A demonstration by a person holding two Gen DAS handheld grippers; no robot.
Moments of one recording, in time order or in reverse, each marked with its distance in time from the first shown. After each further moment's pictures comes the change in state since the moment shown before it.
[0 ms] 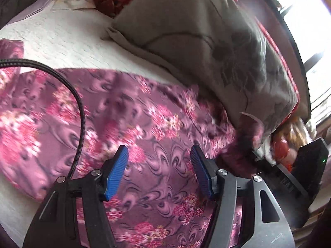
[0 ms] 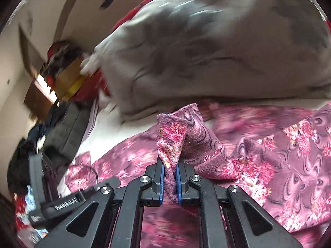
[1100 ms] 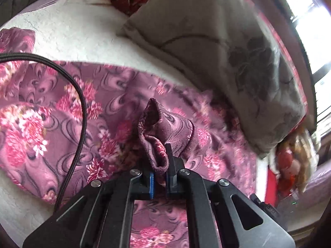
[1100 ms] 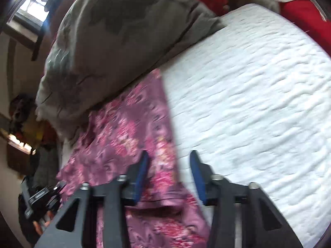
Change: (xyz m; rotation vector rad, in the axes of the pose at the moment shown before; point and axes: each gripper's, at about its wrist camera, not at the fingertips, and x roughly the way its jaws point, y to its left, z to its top) left arm 0.024 0.001 -0.002 -0.051 0.010 0.087; right arm -0.118 -0.200 -0.065 0.422 0.005 -0.166
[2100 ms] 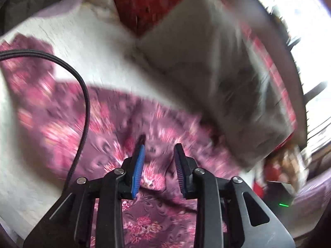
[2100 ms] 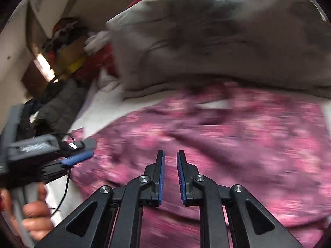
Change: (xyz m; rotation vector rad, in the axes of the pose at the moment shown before) left arm -0.073 0.013 0.015 -0.097 -0.117 -0.082; right arm 0.095 0.244 -0.073 -0.511 0.031 0.131
